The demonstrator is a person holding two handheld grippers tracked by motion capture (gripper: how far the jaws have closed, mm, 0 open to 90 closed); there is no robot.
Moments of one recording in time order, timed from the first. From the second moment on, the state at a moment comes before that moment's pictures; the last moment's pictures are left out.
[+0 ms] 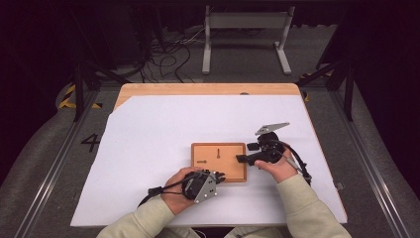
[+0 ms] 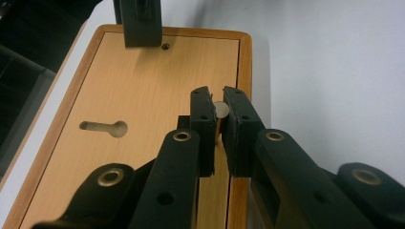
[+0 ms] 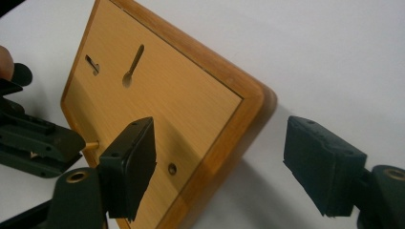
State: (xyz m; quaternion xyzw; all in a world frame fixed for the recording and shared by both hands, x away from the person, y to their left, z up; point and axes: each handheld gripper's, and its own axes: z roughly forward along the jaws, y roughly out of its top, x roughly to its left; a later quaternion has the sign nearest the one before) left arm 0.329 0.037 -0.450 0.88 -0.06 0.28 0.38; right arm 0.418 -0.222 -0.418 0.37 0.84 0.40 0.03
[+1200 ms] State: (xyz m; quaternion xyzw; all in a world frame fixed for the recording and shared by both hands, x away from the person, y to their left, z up) left arm 0.335 0.113 -0.423 0.85 0.15 0.13 0.49; right arm 0.407 -0.213 -0.412 0.32 0.85 0.42 0.01
